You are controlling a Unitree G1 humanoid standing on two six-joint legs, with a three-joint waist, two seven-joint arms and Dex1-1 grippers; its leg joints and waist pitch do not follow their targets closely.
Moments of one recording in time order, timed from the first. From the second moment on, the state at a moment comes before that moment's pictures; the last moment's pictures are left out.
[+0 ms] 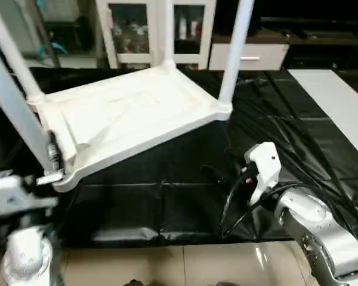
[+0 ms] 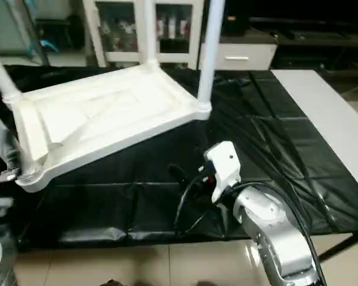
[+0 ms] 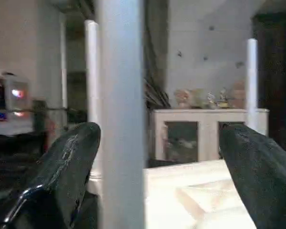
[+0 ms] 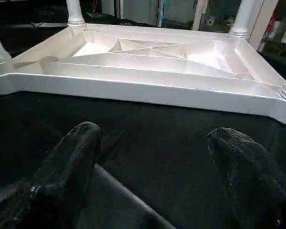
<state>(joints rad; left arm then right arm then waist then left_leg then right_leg) 0.10 0.07 0.30 -0.22 -0.07 -0.30 -0.03 -0.07 -0.33 0.13 -0.33 0.30 0.51 0.47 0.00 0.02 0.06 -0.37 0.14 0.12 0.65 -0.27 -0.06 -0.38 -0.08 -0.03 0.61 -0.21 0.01</state>
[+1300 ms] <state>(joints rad) -0.28 0.22 0.45 0.21 -0.34 -0.13 -0.18 -0.09 -0.39 0.17 -0.32 0.28 0.49 0.58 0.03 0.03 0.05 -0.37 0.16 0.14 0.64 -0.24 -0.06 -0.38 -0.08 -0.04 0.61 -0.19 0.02</state>
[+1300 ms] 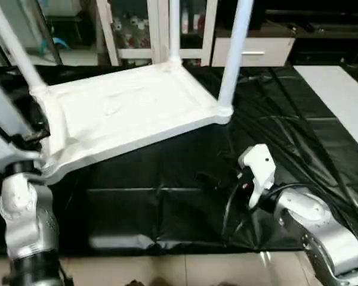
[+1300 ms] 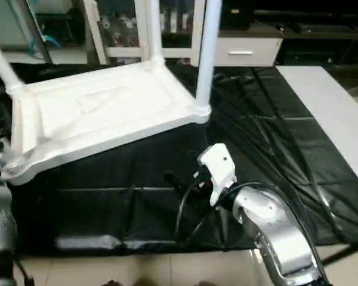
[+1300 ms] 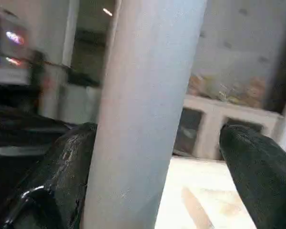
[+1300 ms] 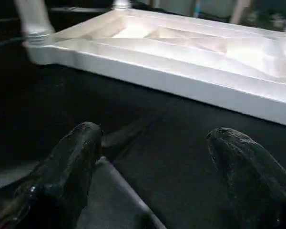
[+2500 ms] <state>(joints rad) -0.55 0.29 -0.34 0.39 -0.23 0.21 -0.99 0.04 -0.56 0.12 -0.43 0.34 0.50 0.72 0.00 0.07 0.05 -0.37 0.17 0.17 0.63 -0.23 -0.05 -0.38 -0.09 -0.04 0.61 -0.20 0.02</state>
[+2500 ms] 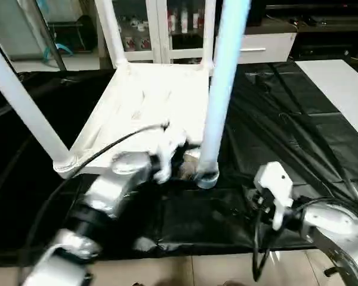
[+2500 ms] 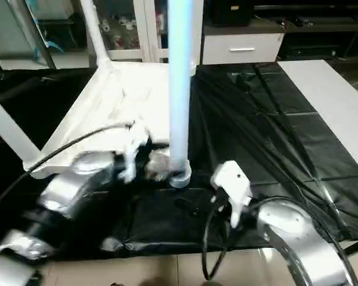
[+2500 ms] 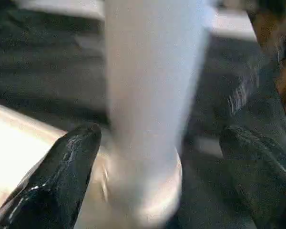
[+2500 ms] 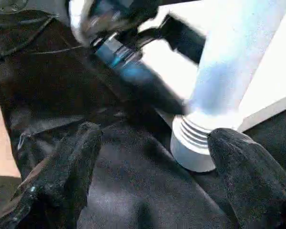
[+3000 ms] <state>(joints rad) -0.67 0.33 -0.34 0.69 -0.09 0.09 -0.97 0.02 -0.57 0.13 -0.43 0.35 0.51 0.75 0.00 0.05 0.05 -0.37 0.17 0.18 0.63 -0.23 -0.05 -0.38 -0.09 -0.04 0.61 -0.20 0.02</state>
